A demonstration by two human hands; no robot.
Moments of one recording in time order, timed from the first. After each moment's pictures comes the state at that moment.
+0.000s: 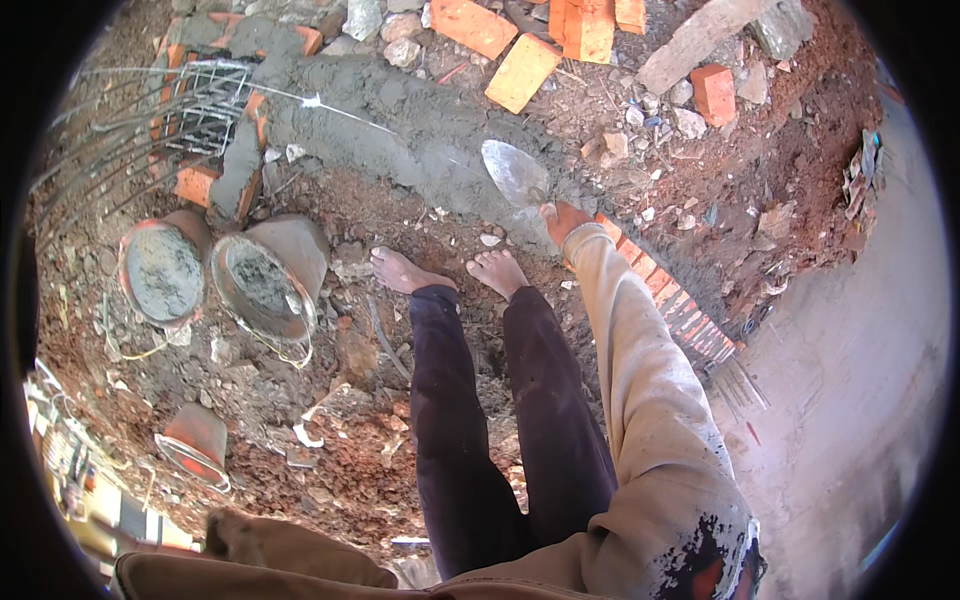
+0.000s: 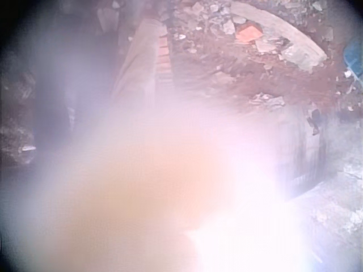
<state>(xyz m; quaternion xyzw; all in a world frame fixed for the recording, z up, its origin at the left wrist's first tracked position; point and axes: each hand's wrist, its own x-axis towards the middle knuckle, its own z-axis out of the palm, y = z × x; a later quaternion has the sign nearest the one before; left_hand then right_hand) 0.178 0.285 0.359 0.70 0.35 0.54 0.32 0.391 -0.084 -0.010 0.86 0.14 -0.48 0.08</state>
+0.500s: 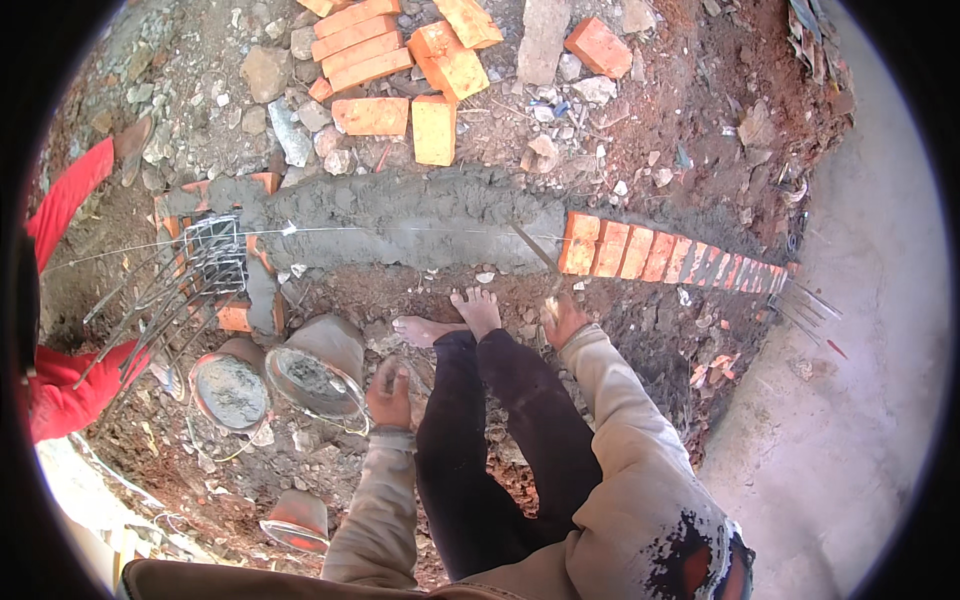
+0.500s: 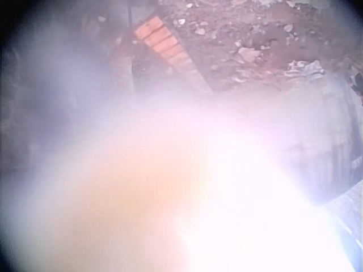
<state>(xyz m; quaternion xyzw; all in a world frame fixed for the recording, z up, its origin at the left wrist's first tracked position) 0.115 0.146 0.119 0.68 0.45 -0.14 0.56 0.255 -0.192 0.060 0.92 0.00 -0.38 -0.06</state>
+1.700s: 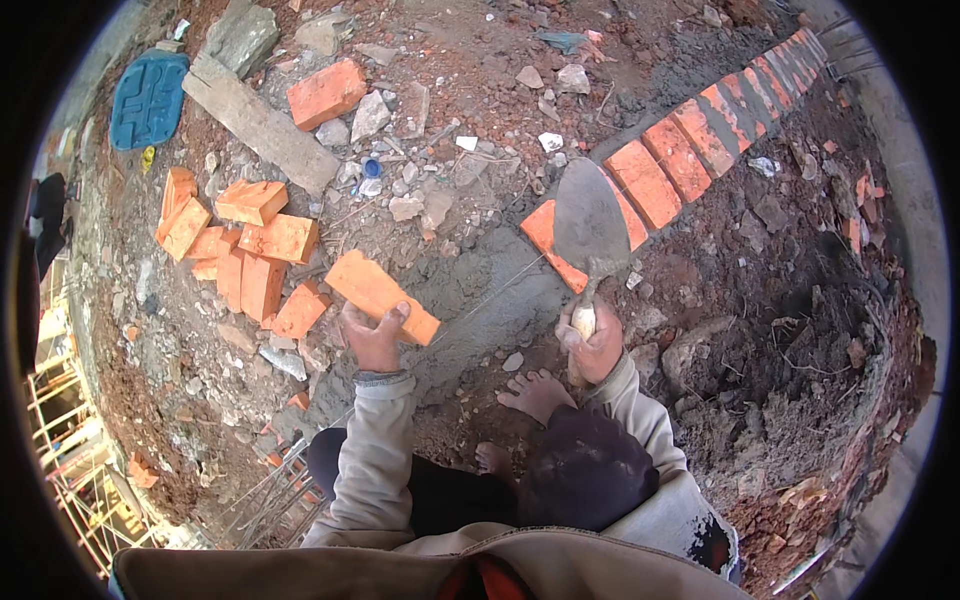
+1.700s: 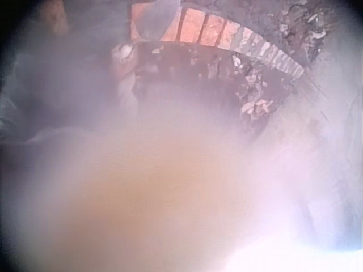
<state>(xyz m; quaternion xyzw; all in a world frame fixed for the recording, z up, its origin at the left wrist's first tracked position) 0.401 0.015 -0.029 0.73 0.06 -0.08 0.68 0.205 -0.188 -0.066 0.73 -0.20 -0.02 -0.66</state>
